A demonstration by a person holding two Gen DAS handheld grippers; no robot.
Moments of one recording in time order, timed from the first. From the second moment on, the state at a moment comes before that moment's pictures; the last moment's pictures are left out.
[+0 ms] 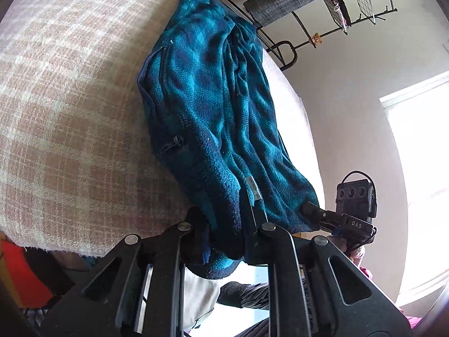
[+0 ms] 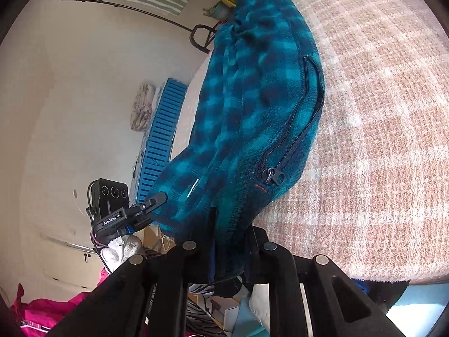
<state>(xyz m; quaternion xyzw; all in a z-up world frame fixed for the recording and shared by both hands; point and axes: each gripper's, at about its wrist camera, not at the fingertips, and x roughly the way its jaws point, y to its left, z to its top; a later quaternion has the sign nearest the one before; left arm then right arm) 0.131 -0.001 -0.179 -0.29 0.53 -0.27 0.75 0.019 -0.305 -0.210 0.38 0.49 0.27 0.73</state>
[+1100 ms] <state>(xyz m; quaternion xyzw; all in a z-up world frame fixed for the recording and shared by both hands) 0.312 -0.015 -0.202 -0.34 0.52 -0.21 0.76 0.196 -0.325 -0.209 0.39 0.47 0.14 0.78</state>
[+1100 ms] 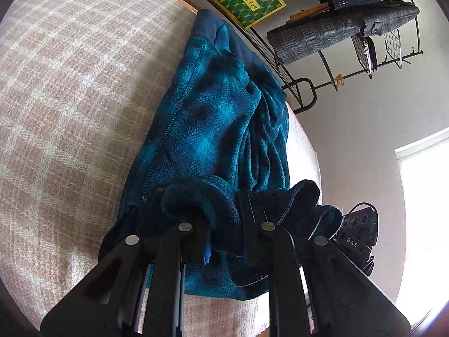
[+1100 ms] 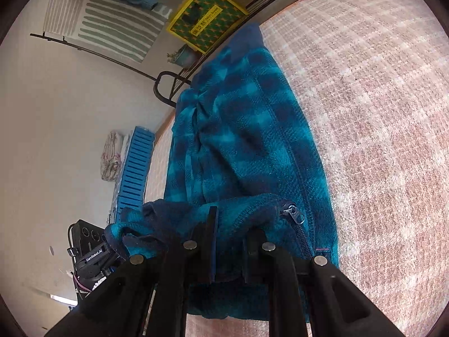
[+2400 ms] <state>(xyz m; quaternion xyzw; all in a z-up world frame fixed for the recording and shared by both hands) 0.306 -0.016 -0.199 -0.19 0.49 -0.23 0.82 0.175 -0.244 -0.169 0.23 0.48 0.27 0.80</state>
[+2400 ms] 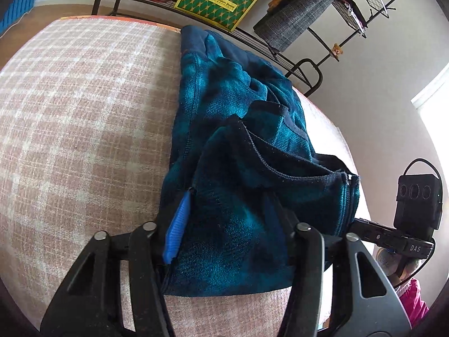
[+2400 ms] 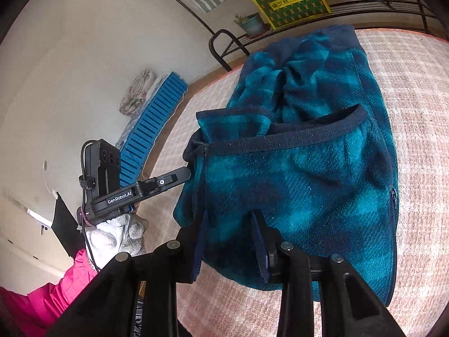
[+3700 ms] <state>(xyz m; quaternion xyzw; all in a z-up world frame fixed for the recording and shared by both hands) 0.360 -0.065 -0.214 -0.13 0.52 -0.22 0.81 0.216 -0.285 -0.177 0.15 0.49 0.12 0.85</state>
